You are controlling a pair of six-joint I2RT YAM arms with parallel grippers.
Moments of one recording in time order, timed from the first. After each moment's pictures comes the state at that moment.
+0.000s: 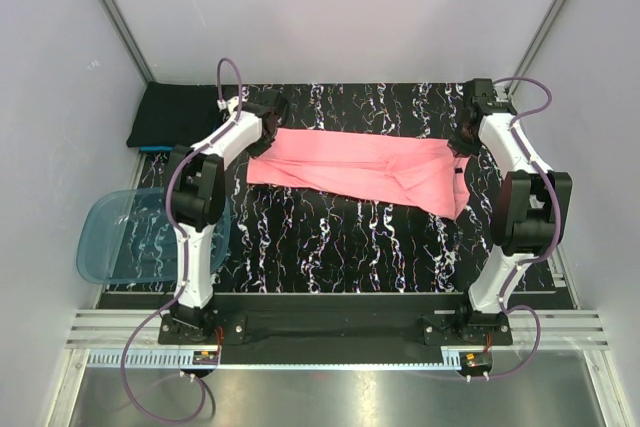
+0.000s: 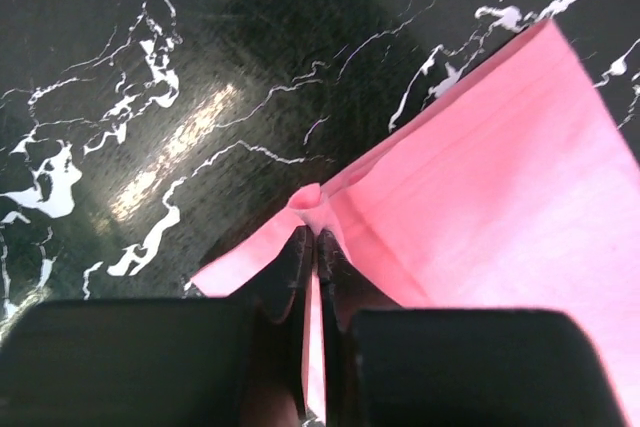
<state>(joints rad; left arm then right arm) -0.32 2.15 1.76 -0.86 -0.58 -1.05 -0.01 1.83 1.54 -0.77 0.19 0.51</state>
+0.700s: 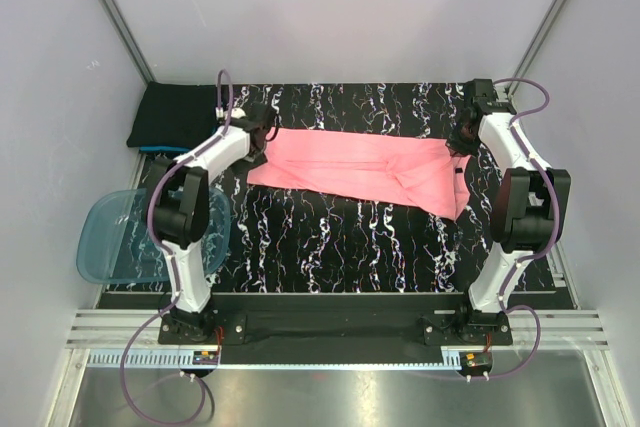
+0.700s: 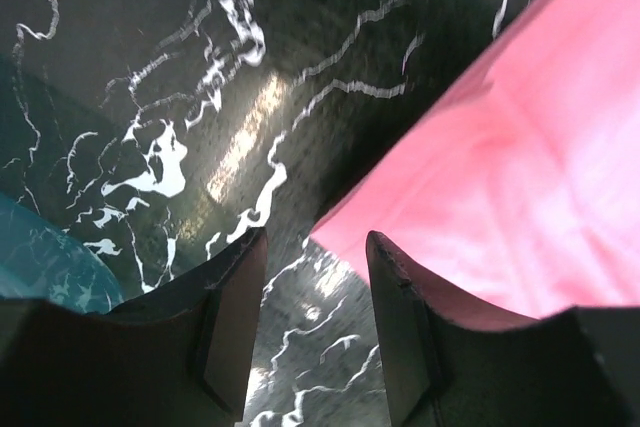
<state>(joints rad) -0.31 1.96 1.50 -0.78 -0.53 -0.81 -0.03 1.86 1.55 -0.76 0.14 0.50</state>
